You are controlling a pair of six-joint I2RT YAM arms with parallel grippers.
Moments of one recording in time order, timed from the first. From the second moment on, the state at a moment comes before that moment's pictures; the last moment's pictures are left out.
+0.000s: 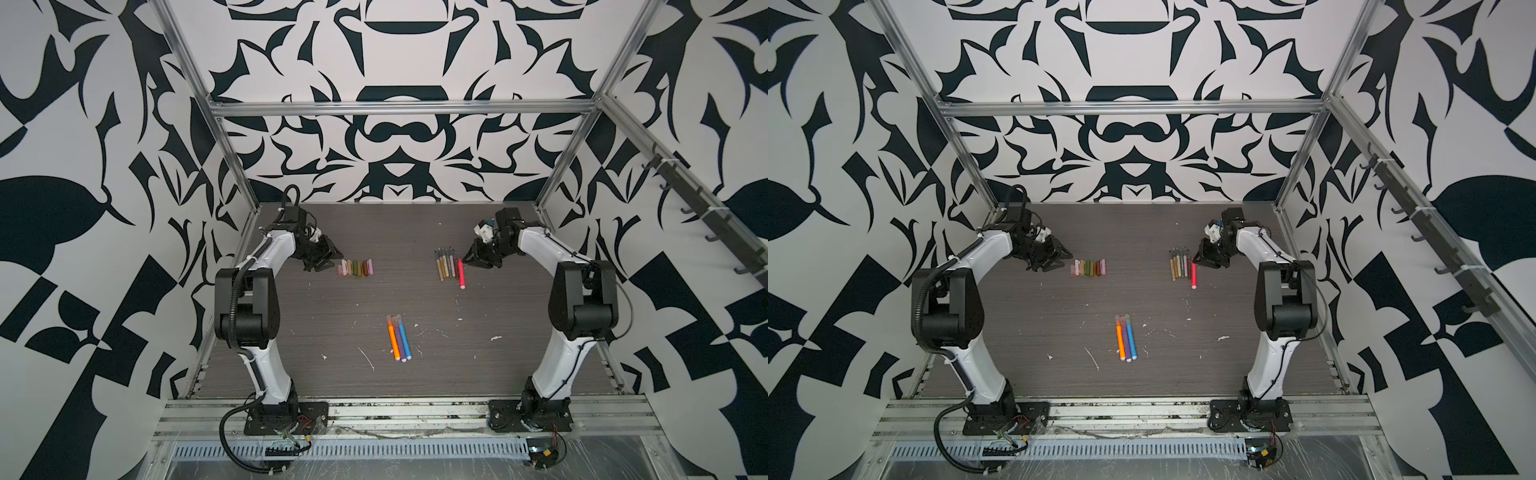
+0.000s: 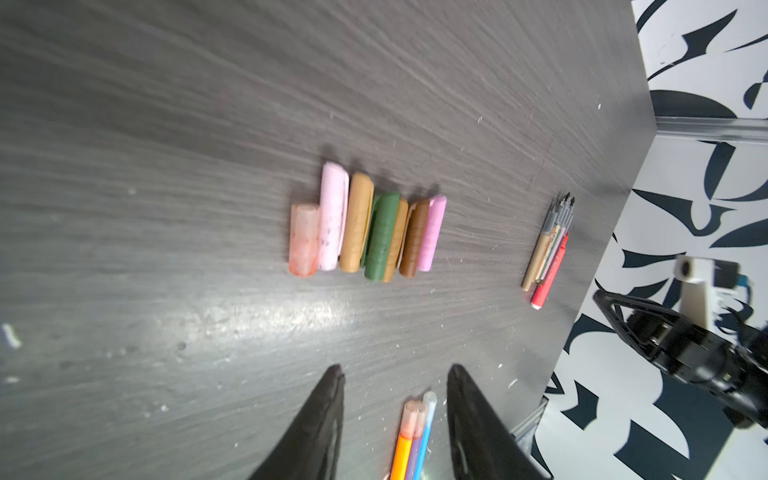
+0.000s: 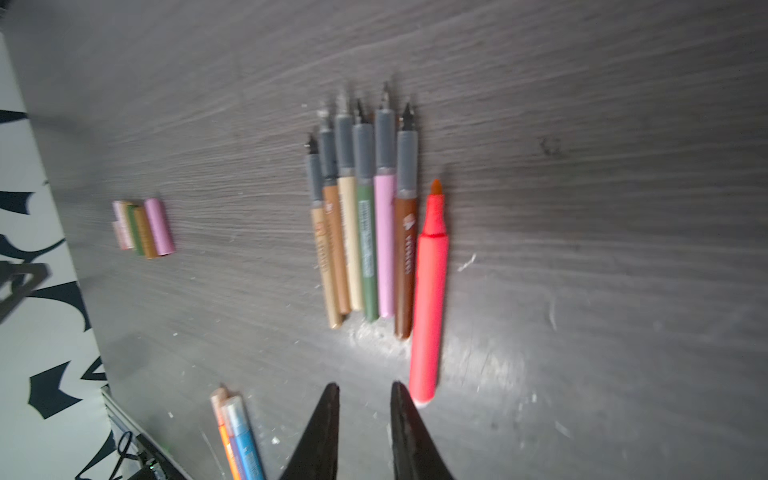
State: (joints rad) left arm -0.04 1.84 1.39 -0.76 0.60 -0.50; right arm 0.04 1.85 1.40 -0.77 -0.53 0.25
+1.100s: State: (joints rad) left arm -0.13 1.69 1.18 -0.66 0.60 -0.58; right arm 0.98 1.65 1.00 -0.65 -0.15 0.71
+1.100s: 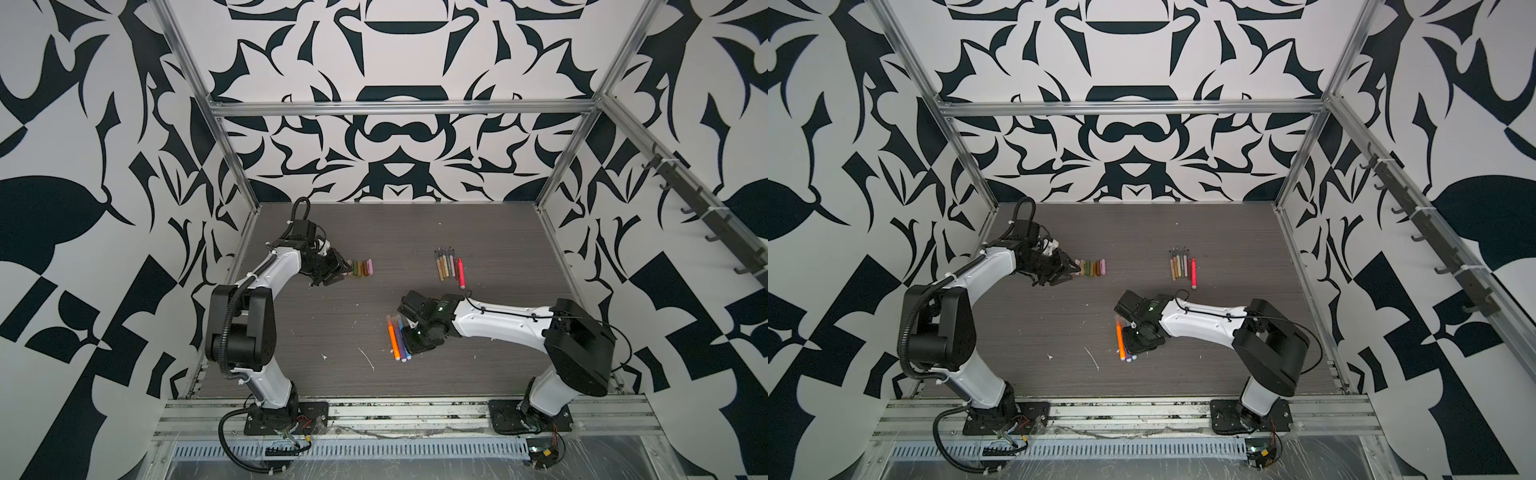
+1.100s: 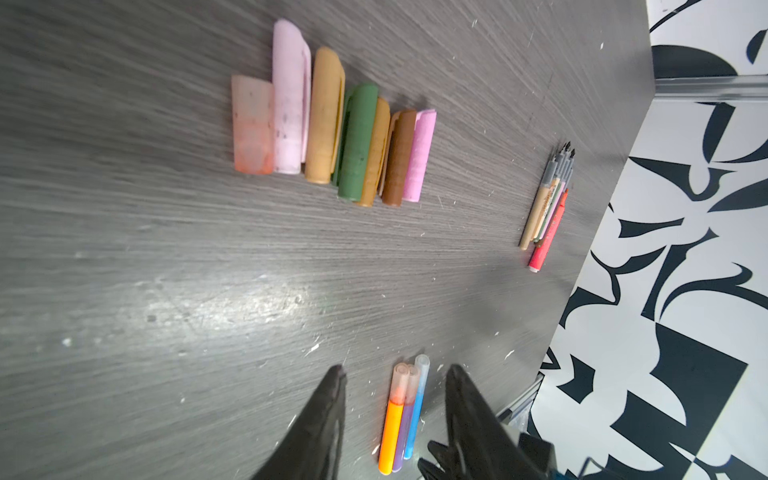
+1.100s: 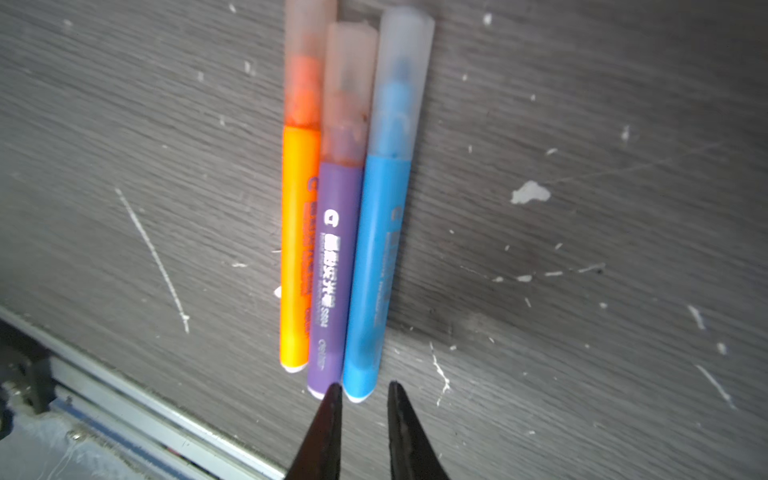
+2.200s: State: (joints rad) left arm -0.13 1.68 1.17 -0.65 0.61 -0.58; right arm 0.98 1.70 1.02 -0.60 -0.15 0.76
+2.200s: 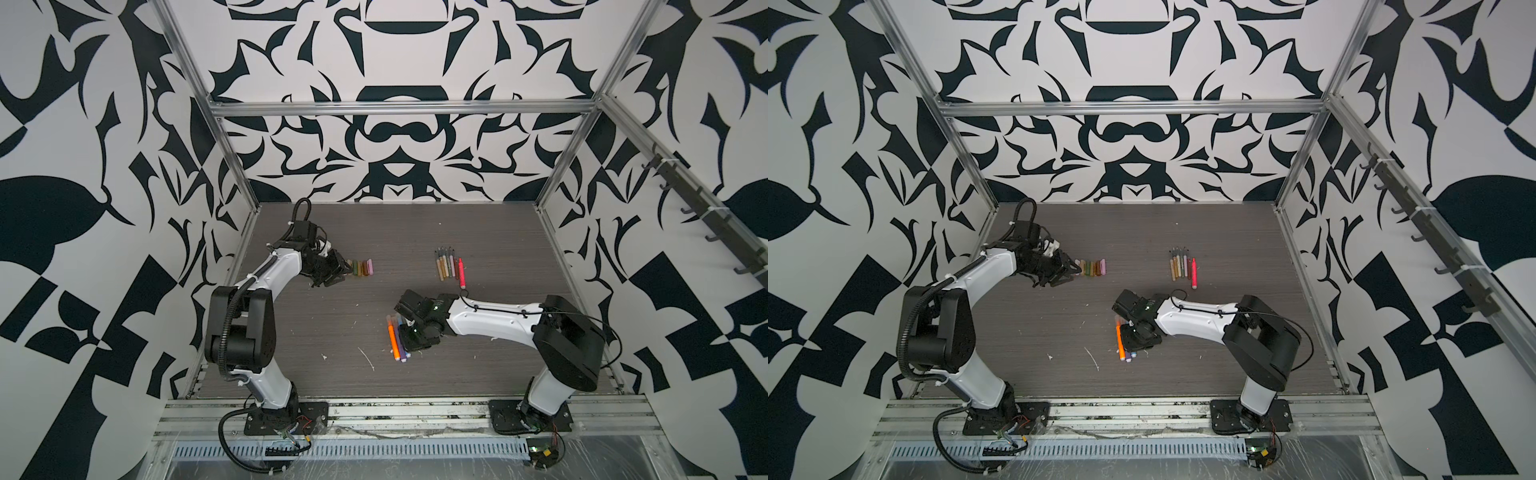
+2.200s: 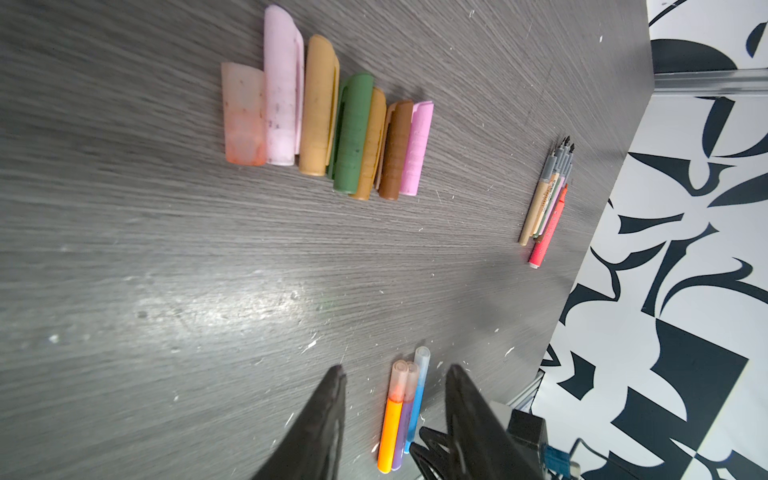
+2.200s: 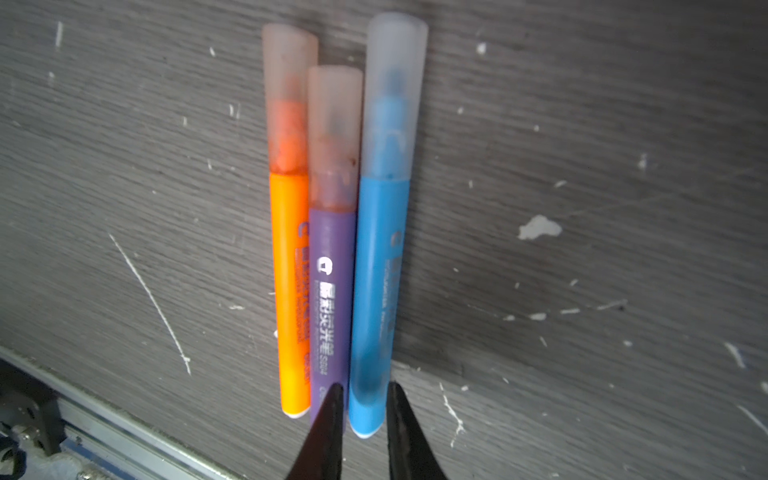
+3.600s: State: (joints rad) left arm -0.19 1.67 1.20 -0.63 0.66 -0.65; right arm 0.76 1.69 1.19 -0.88 -0.05 0.61
